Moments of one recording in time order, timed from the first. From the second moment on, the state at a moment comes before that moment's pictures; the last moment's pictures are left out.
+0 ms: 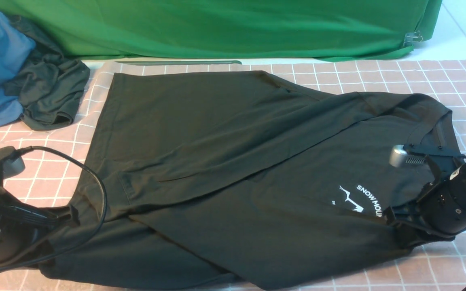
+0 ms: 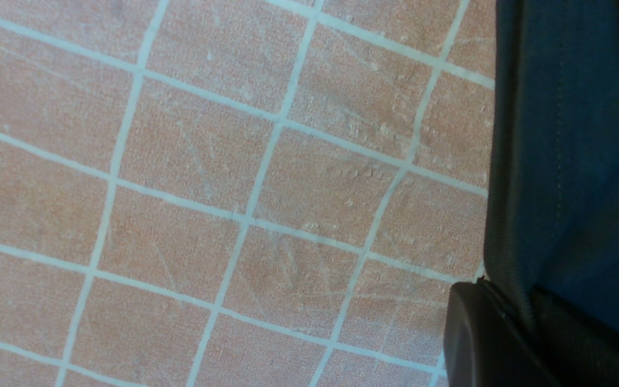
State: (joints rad) right arm 0.12 1.63 -0.79 0.35 0.67 -0.17; left arm -0.01 1.19 -0.69 -0.01 0.93 -0.35
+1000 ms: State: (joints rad) right arm 0.13 1.53 -1.09 0.03 0.95 -0.07; left arm 0.05 1.23 -0.97 -0.23 1.02 -0.29
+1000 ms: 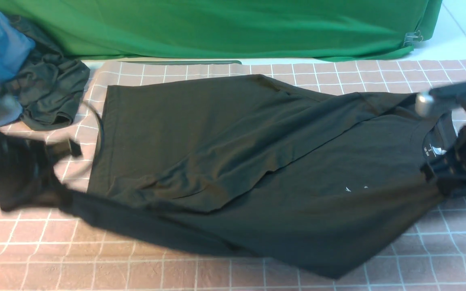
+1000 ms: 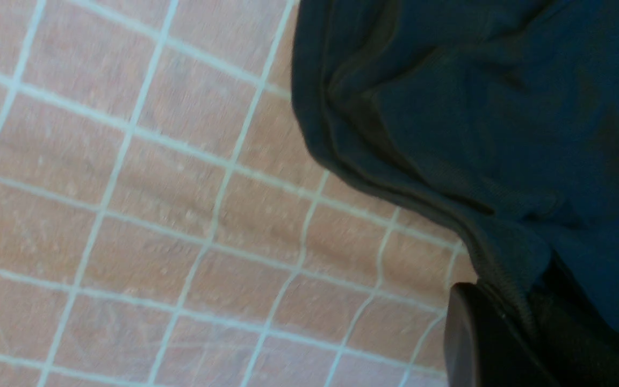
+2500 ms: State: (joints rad) right arm 0.25 1.96 -1.39 0.34 0.87 0.05; left arm 0.10 1.86 -1.49 -0.30 1.03 -0.33
